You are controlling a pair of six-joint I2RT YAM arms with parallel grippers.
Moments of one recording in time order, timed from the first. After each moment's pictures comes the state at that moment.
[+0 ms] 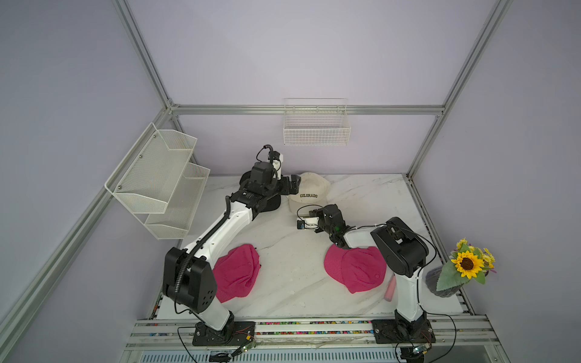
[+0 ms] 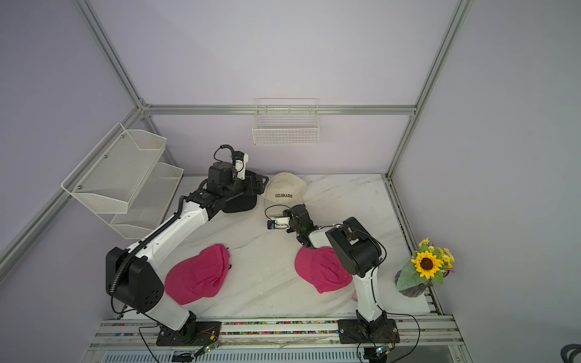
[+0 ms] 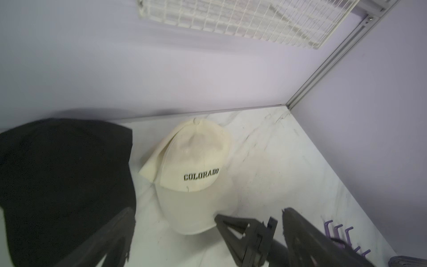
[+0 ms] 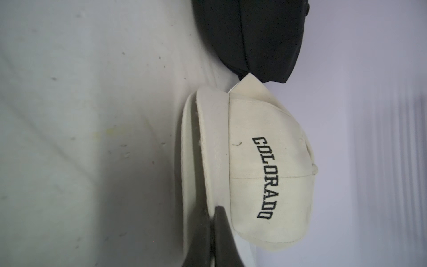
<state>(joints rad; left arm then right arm) -0.38 1.54 1.33 -0.25 0.06 -0.31 0.55 2.07 1.09 0.56 0.03 -1.27</state>
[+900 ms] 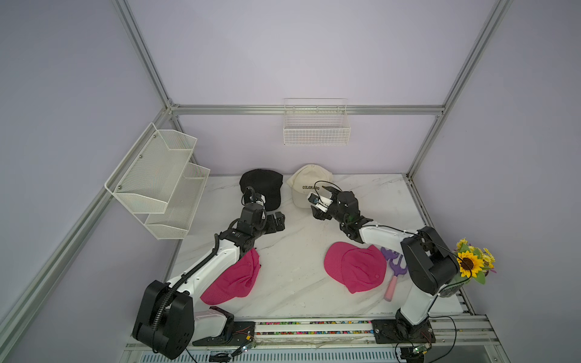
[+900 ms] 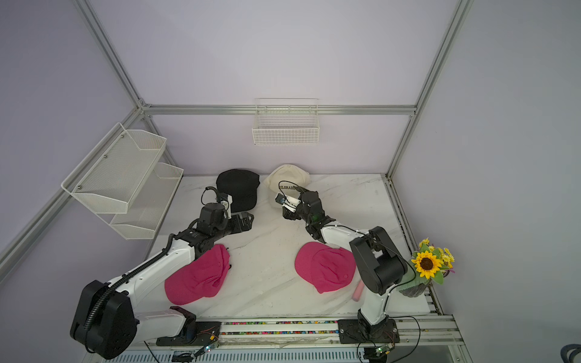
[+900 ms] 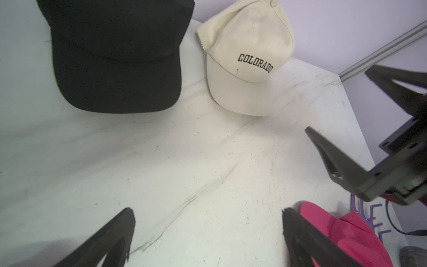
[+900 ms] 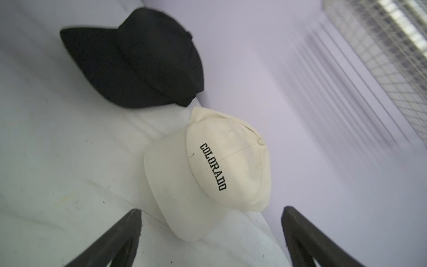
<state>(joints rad) -0.41 1.29 0.86 -0.19 0.01 -0.52 0.50 1.71 1.01 0.51 -0.01 -0.58</state>
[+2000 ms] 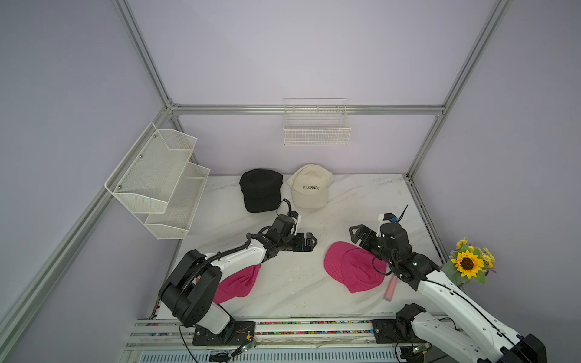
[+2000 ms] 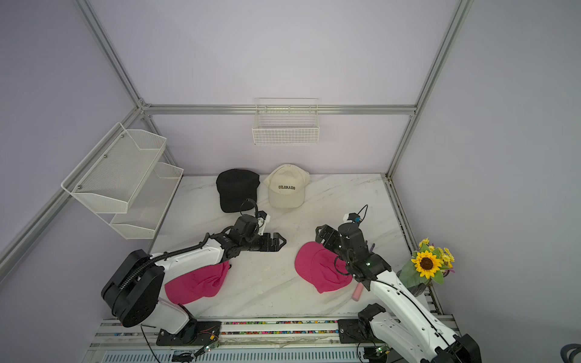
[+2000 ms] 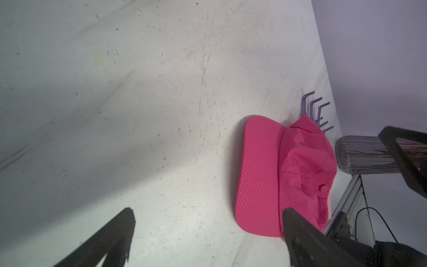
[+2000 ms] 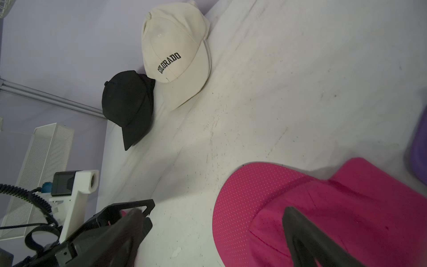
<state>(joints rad) -0.65 1.54 0.86 -0.07 0.25 -0.61 0.42 0.85 0.61 -0.37 0.04 0.91</state>
